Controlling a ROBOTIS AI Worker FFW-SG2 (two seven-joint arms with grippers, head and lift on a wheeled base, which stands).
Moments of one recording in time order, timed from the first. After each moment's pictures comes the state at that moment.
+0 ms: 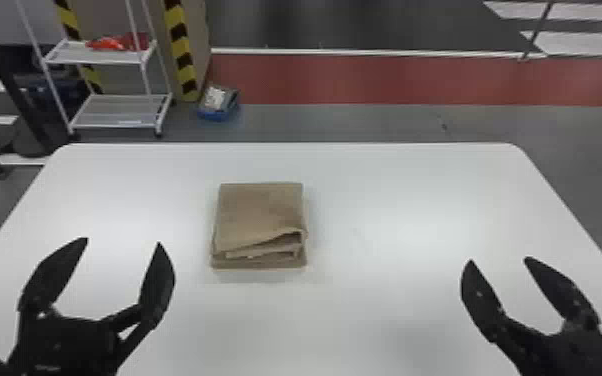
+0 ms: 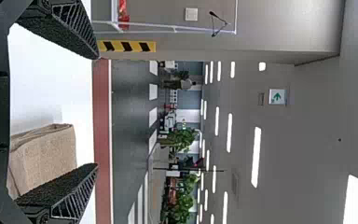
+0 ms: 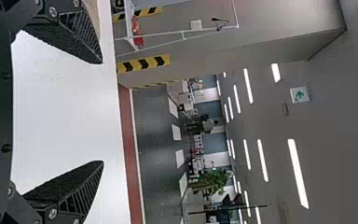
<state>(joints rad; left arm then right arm) 0.73 0.31 -0.05 -2.21 0.19 -0.22 0.14 0.75 -0.09 -0.14 -2.19 -0.32 -0.08 0.26</state>
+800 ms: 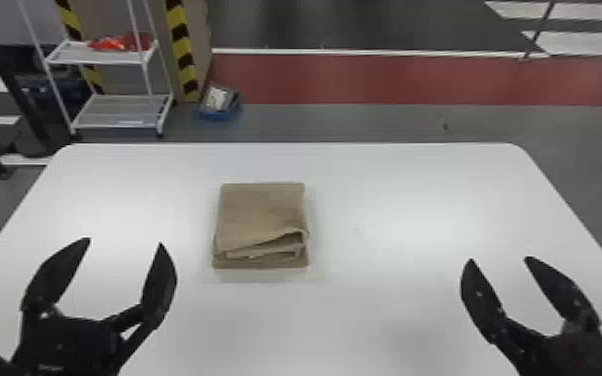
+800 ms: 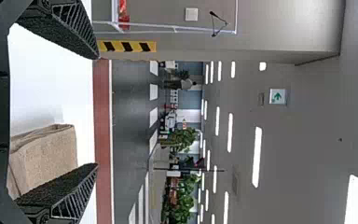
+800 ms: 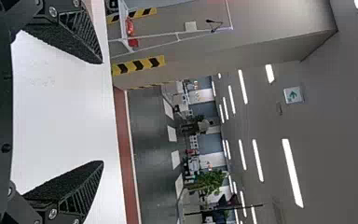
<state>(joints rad) 0.73 0.31 -0.05 -2.21 0.19 -0.21 0.14 0.75 -0.08 -0.13 -2.19 -0.32 -0.12 0.26</state>
